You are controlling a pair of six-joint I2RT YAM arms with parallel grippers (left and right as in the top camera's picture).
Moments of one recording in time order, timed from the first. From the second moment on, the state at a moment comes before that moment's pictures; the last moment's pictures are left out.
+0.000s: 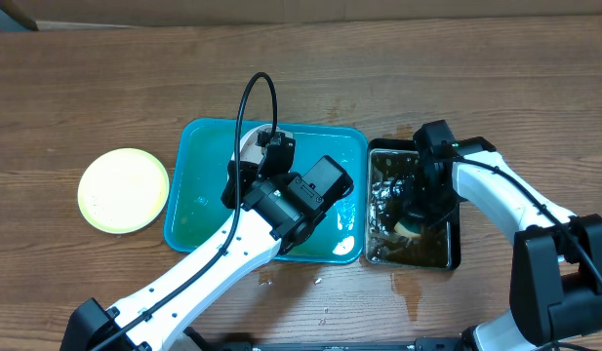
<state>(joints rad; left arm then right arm) -0.78 1.49 1.20 -1.10 -1.07 -0.50 0.22 1.73 1.04 -0.93 -0.12 0.46</state>
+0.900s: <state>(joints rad) -0.78 1.49 1.20 -1.10 -1.06 -0.50 0.26 1.73 1.04 -0.87 -0.20 0.39</state>
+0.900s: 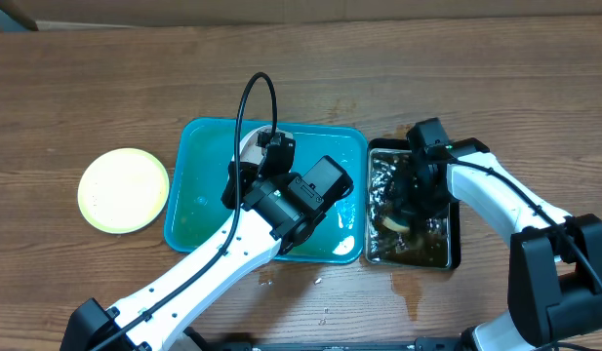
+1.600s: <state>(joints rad) -0.75 1.49 1.20 -1.10 -0.99 -0.53 0.26 1.73 1.04 -0.73 -0.12 0.32</state>
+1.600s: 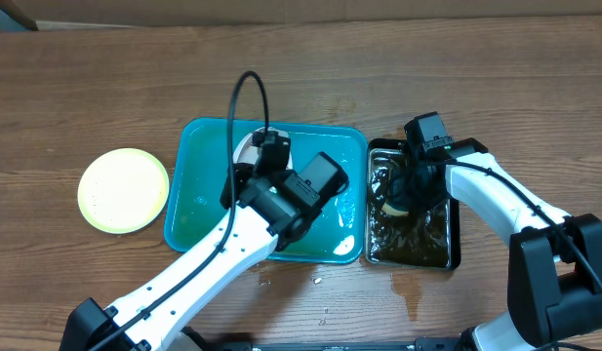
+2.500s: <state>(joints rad) -0.15 1.28 1.19 -1.11 -0.46 -0.55 0.26 1.59 1.18 -0.97 -0.09 0.30</state>
